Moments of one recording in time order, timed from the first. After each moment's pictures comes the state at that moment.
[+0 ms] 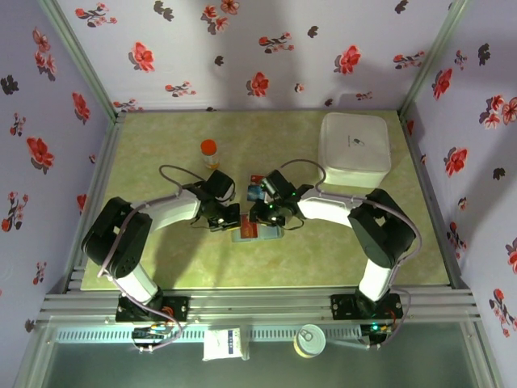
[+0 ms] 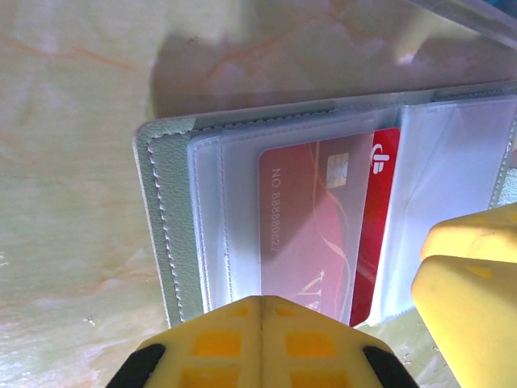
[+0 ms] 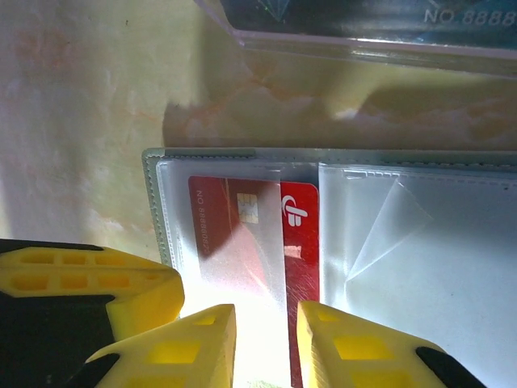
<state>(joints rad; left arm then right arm) -0.64 1.66 0.92 -0.48 0.32 -0.72 0.78 1.76 1.02 -0.30 -0.34 0.85</state>
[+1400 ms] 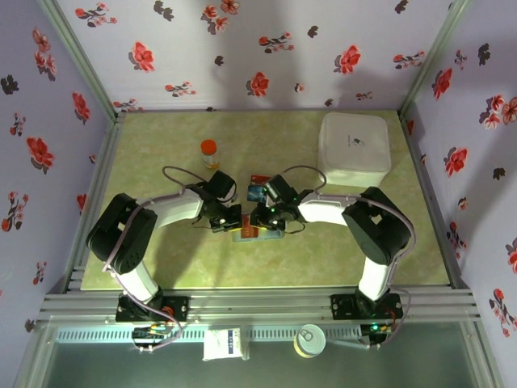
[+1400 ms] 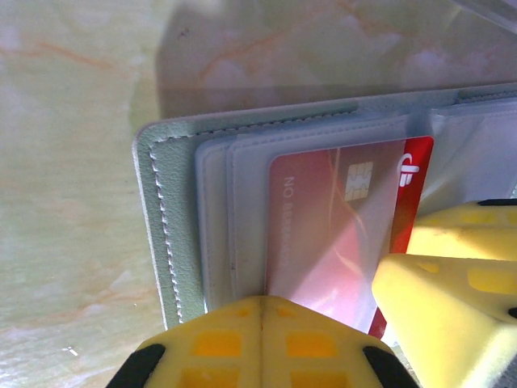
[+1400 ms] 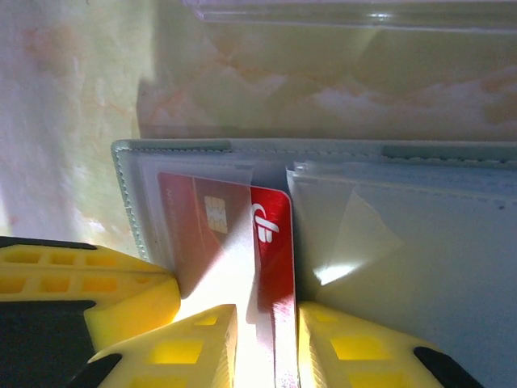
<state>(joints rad) -0.64 1.70 0.92 -0.46 0.34 -0.72 0.76 1.80 0.94 -0.16 -0.40 0.88</state>
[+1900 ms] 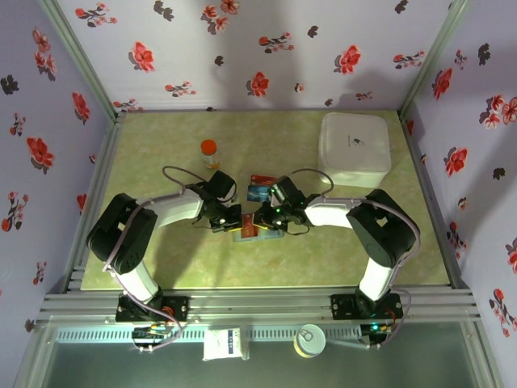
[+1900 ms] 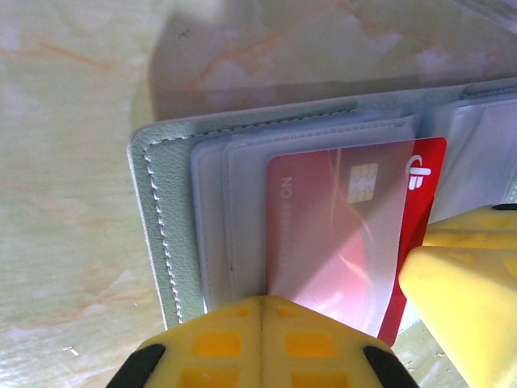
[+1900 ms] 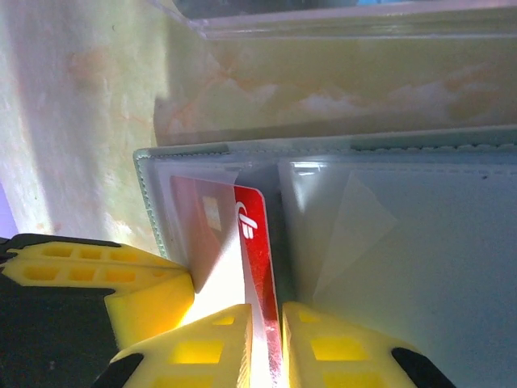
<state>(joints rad) -0.64 1.70 0.92 -0.46 0.34 -0.72 0.73 1.76 0.85 -0.03 -0.45 0.94</state>
